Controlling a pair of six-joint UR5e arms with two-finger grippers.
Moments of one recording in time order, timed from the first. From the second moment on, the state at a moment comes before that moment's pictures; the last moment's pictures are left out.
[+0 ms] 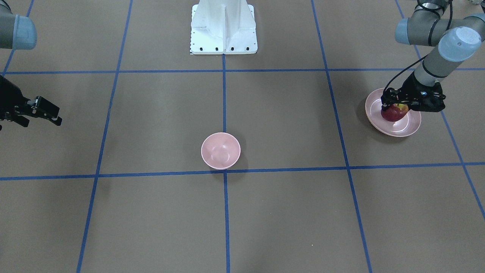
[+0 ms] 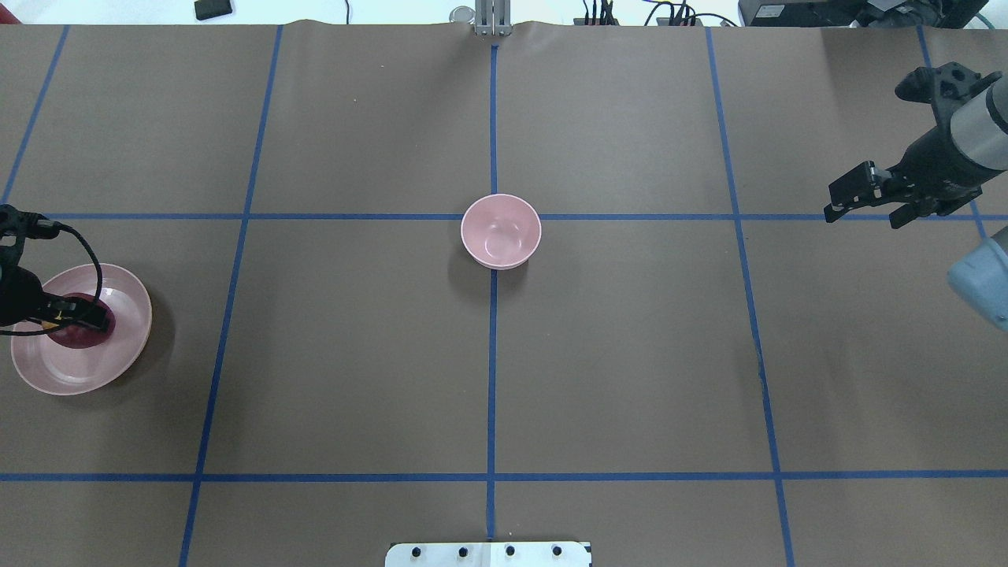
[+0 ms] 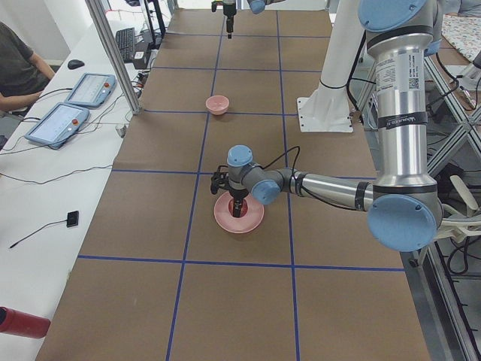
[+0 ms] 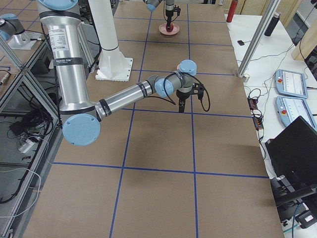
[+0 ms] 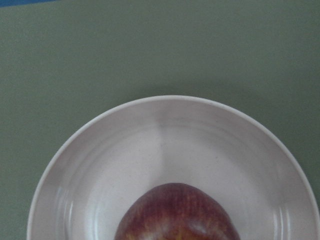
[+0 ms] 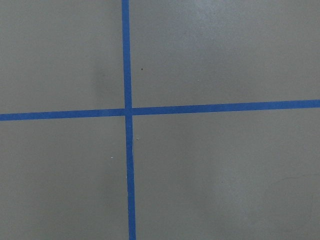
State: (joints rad) left arm -0.88 -1.45 -1.75 -2.11 -2.13 -0.77; right arm 1.09 -1.44 1.86 -1.48 2.32 0.73
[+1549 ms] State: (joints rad) left arm -0.60 -2.57 -1.43 -1.50 -1.94 -1.30; right arm 1.38 -1.77 1.95 -1.47 2.36 0.26
